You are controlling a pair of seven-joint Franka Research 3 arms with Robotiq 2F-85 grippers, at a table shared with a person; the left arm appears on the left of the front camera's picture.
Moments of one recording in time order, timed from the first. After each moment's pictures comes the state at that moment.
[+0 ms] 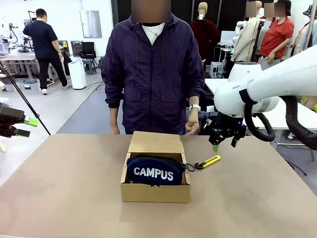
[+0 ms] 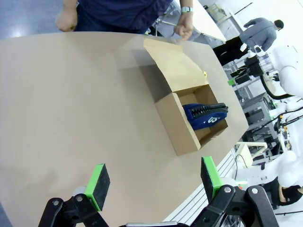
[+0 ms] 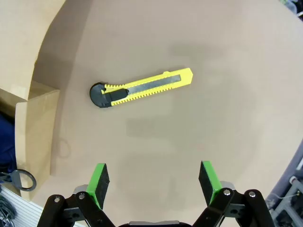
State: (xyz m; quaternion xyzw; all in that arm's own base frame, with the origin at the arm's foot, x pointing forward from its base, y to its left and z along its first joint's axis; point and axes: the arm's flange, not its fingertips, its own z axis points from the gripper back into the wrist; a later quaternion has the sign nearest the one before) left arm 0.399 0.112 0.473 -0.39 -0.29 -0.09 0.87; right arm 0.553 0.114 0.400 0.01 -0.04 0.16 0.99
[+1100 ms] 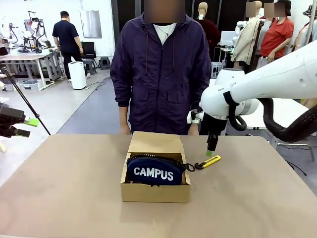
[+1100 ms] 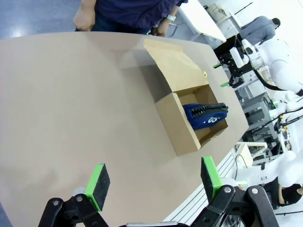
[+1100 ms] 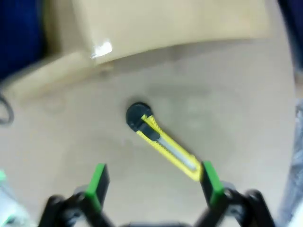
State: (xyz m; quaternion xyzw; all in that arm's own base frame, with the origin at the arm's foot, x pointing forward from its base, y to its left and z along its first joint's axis) left arm 0.399 0.113 0.473 -0.39 -0.29 -0.09 0.87; right arm 0.586 0.165 0.372 0.02 -0.06 0.65 0.76
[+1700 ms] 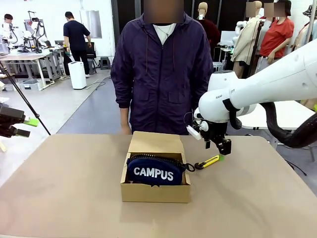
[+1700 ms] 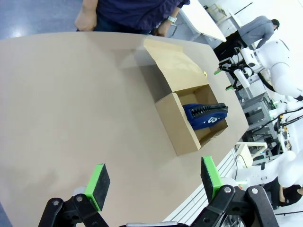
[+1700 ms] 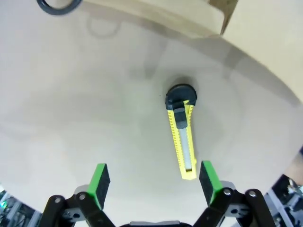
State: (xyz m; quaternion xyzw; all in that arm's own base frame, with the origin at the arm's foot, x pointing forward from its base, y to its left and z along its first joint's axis) left arm 0.399 0.113 0.473 -0.39 -0.29 -0.09 0.87; right arm 0.574 0.162 0.366 -0.02 0.02 0.82 0.57
